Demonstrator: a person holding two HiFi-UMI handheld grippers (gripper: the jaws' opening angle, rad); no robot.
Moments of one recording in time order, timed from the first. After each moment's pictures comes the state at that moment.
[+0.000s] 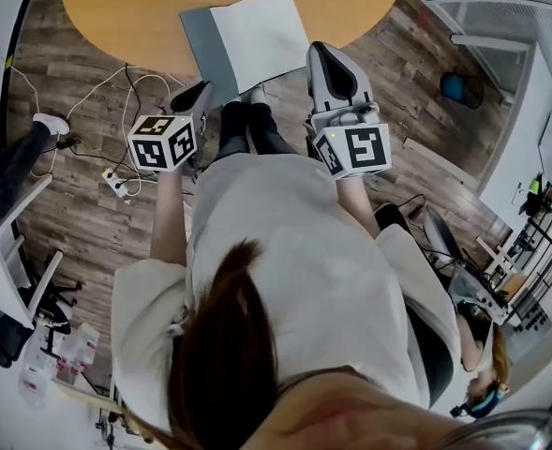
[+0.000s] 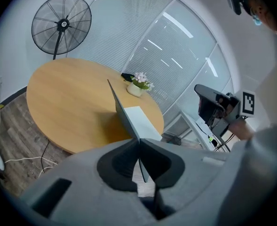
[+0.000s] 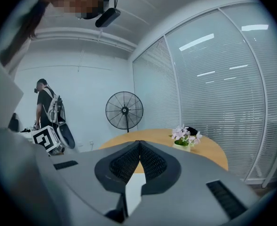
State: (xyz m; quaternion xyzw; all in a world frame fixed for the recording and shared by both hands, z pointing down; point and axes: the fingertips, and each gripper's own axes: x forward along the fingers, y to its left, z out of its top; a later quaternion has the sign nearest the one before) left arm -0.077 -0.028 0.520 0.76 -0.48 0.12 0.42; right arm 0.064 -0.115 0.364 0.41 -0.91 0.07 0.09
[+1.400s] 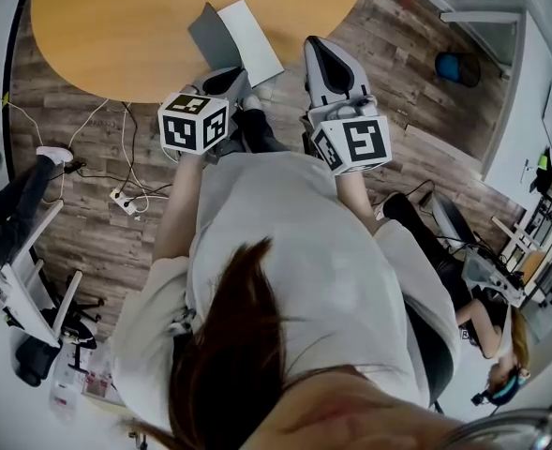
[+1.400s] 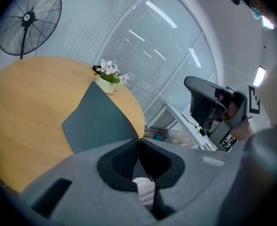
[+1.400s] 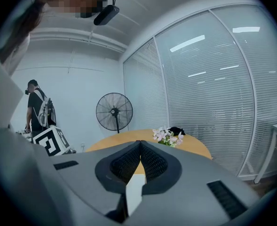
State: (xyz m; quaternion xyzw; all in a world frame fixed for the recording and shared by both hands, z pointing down) left arm 0.050 -0.110 0.501 0.82 -0.38 0.15 0.40; right arm 0.128 -0.159 0.358 0.45 -0.88 0.08 0.08
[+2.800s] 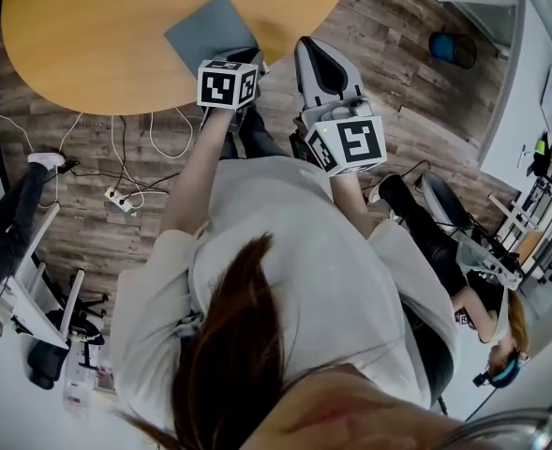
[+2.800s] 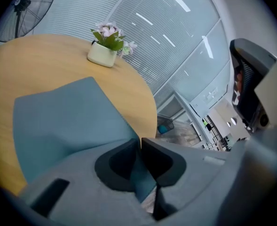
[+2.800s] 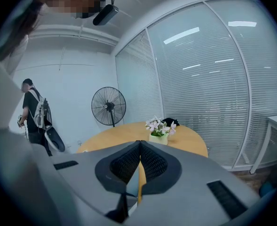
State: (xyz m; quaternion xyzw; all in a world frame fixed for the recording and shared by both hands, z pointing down) left arm 0.122 -0.164 0.606 0.78 -0.37 0.22 0.45; right arm 0.149 -0.182 0.393 0.47 -0.87 0.13 0.11
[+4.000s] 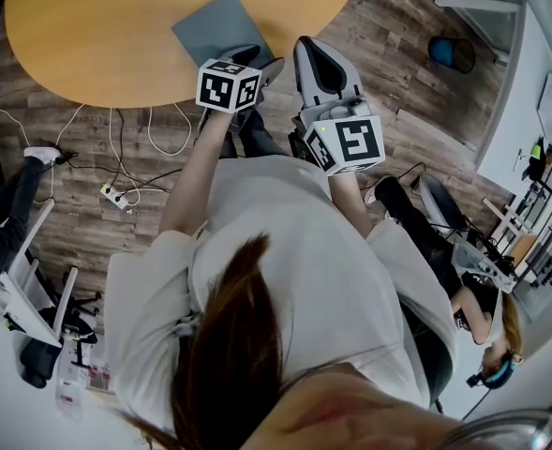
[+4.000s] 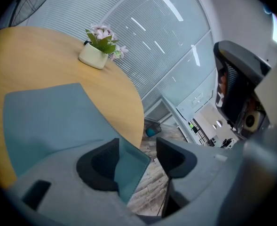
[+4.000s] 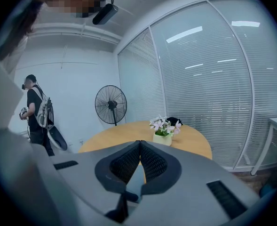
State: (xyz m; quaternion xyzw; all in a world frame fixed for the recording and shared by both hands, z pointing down) left arm 0.133 -0.150 0.589 0.82 -0.31 0.16 0.45; right arm 0.130 -0.175 0.394 0.46 -0.87 0.12 0.12
